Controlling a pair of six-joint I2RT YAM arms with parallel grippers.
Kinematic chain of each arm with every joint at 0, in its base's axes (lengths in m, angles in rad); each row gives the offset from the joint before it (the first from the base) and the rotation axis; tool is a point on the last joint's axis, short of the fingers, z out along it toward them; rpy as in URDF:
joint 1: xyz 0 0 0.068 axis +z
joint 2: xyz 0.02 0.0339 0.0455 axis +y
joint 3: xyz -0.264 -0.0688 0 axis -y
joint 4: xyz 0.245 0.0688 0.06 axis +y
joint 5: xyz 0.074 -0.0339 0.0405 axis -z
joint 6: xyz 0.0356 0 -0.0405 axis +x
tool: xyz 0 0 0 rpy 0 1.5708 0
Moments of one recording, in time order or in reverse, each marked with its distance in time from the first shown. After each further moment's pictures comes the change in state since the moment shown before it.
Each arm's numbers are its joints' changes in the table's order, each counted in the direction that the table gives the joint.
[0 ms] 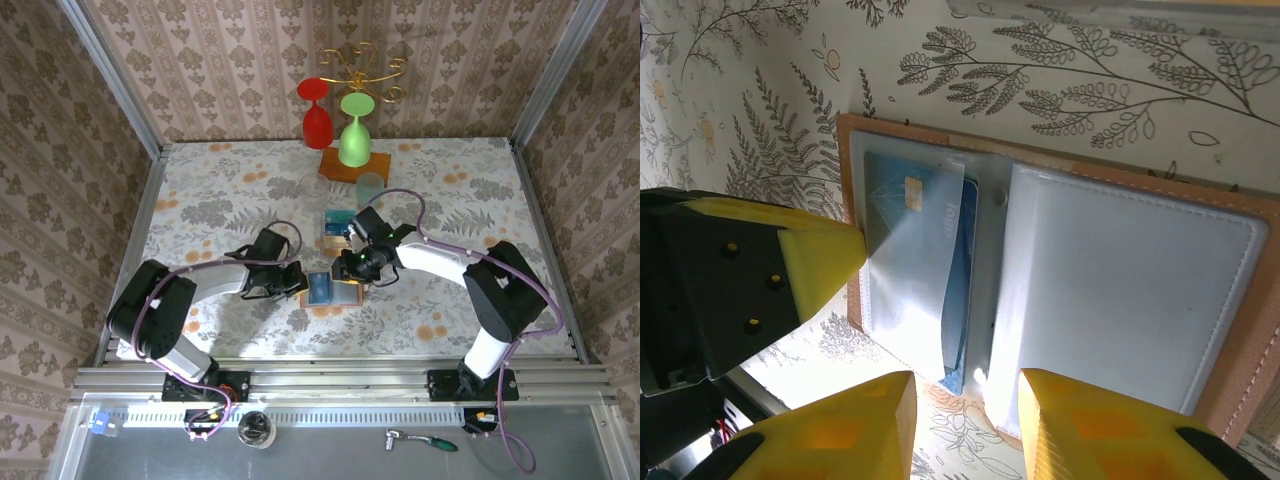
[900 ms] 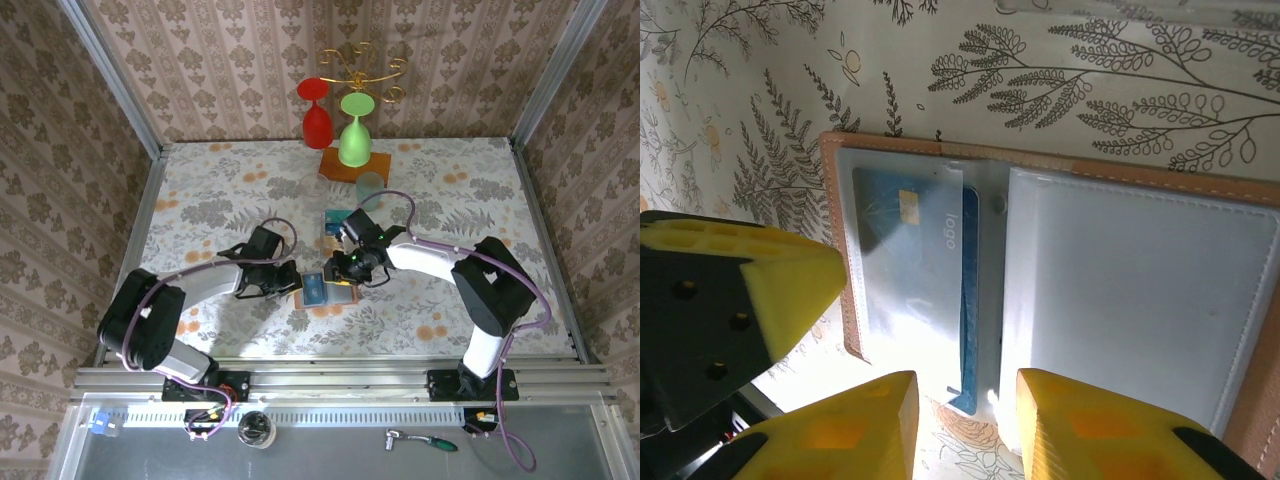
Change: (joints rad) left arm 0.019 -0.050 0.010 0.083 -0.019 0.058; right arm 0.038 0.066 0.029 -0.051 -0.001 0.042
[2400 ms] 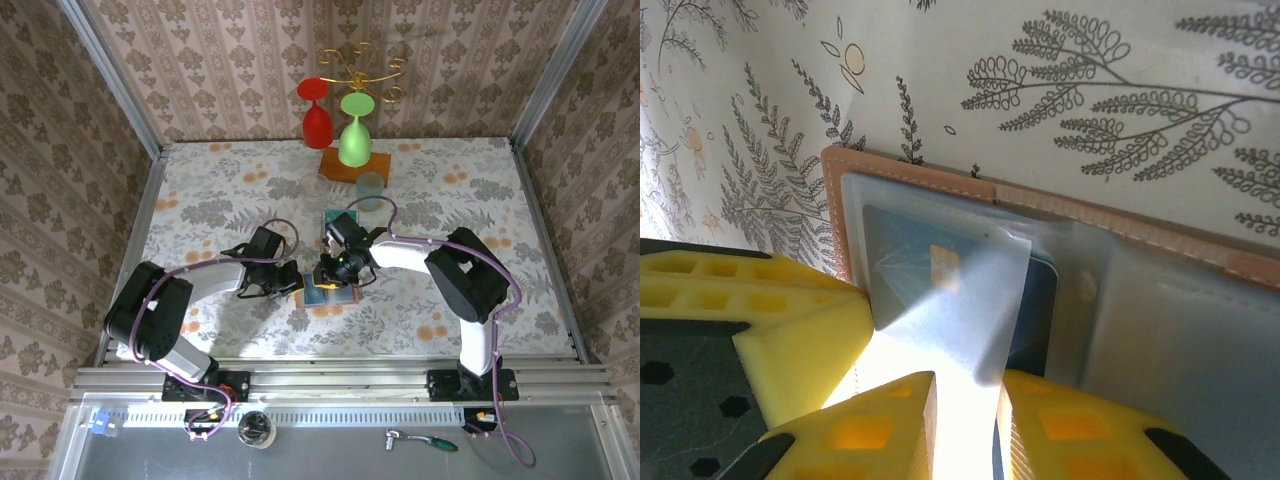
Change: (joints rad) left arm 0.007 0.034 0.000 -0.030 0.015 0.000; right arm 0.034 0.151 0.078 -0.051 -0.047 0.019
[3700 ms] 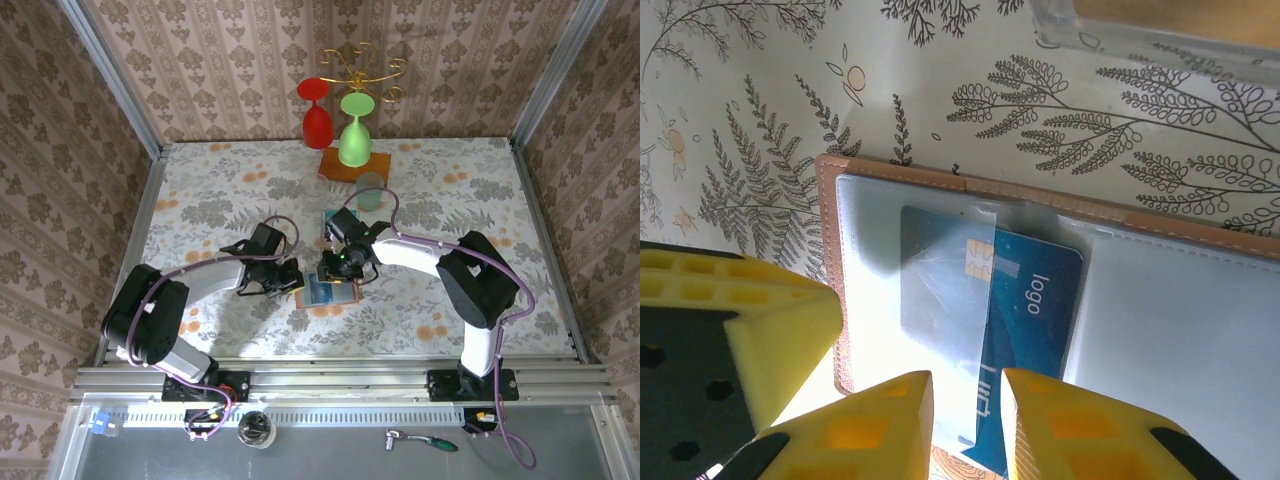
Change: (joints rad) left arm -0.014 -0.021 0.038 0.069 -0.001 0.004; right arm 0.007 -0.065 0.044 0.136 0.121 -0.066
